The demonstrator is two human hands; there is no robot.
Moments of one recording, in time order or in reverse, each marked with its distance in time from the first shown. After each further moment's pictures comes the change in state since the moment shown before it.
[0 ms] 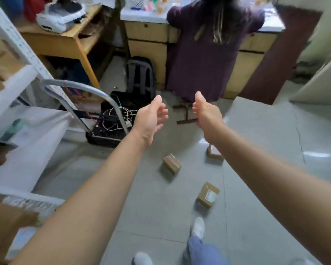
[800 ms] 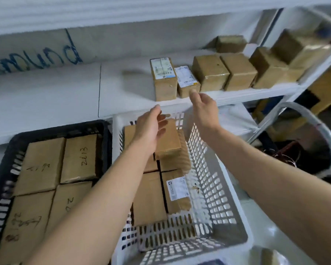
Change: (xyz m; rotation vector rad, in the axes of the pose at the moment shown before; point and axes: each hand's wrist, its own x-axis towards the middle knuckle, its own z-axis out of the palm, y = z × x) left_hand -0.228 -0.038 -0.469 -0.680 1.245 0.174; right_hand -0.311 0.006 0.512 -0.212 -1.151 -0.545
